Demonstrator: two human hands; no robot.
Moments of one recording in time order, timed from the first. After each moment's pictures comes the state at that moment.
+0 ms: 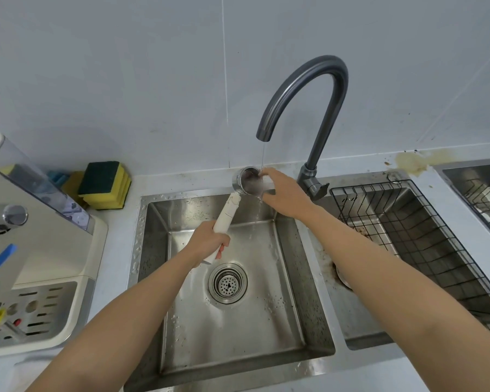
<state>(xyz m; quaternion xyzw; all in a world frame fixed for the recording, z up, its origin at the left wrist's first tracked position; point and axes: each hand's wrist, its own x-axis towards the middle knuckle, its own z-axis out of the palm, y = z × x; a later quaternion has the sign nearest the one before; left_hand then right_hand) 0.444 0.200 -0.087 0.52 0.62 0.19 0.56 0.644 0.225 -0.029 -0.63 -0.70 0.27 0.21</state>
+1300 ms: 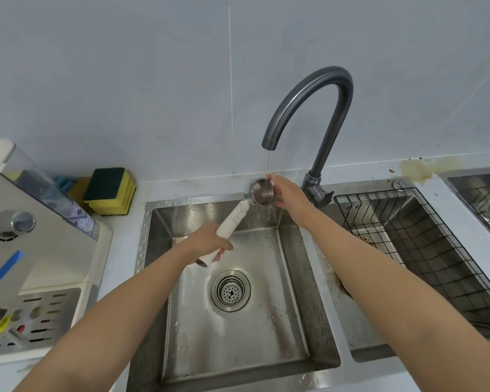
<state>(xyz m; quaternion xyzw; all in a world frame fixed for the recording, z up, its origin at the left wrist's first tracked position) 0.434 0.216 -0.069 0.58 0.59 0.07 0.55 0.639 0.243 -0.037 -0.63 -0.42 0.53 0.39</state>
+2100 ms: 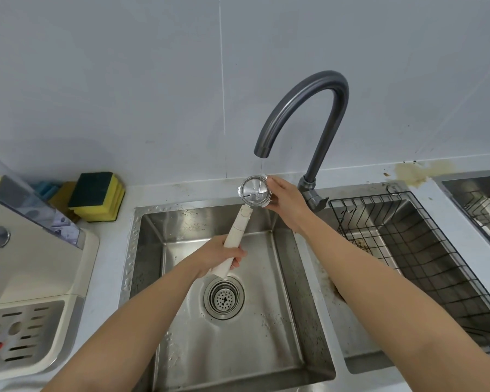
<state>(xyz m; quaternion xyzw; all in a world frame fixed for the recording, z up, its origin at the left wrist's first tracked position) 0.463 0.214 -0.095 0.53 0.52 0.14 0.66 0.643 0.246 -0.036 -0.56 -0.36 0.58 0.48</state>
